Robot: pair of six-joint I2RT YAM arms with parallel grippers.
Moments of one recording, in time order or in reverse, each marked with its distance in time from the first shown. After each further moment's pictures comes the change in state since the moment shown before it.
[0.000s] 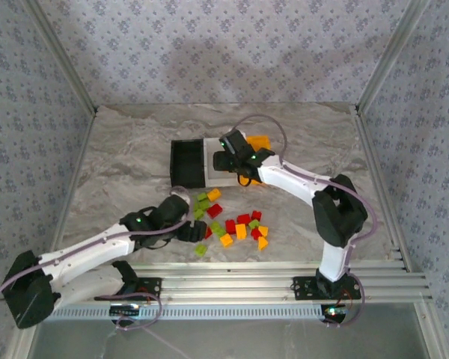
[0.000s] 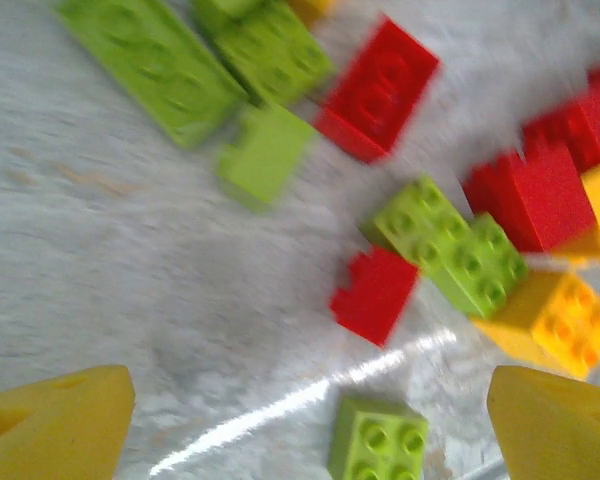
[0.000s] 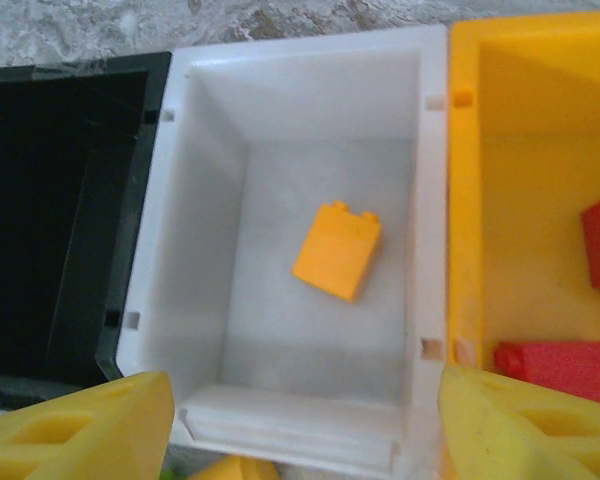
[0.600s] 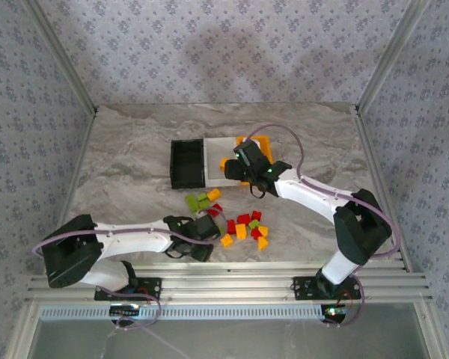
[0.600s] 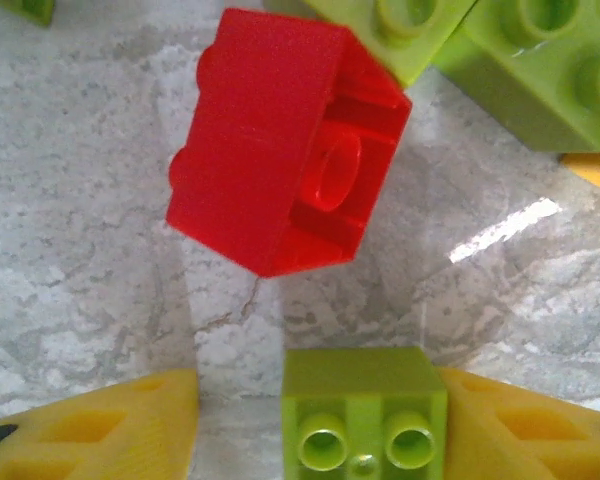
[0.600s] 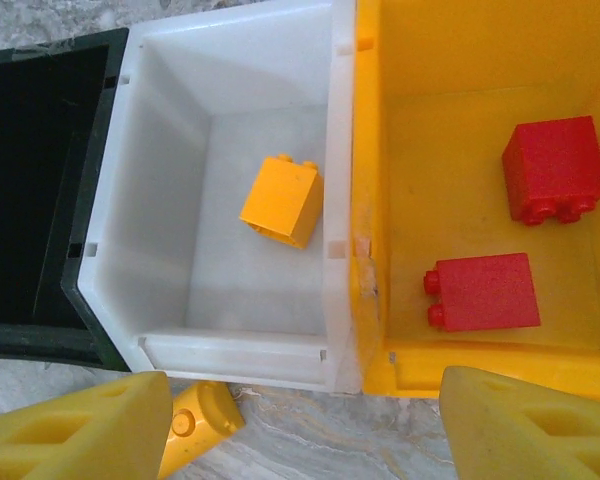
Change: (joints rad) left arm -0.214 0.376 0.078 -0.035 -0.076 0.001; right arm -0.013 -0.198 -0.232 0.074 0.009 0.027
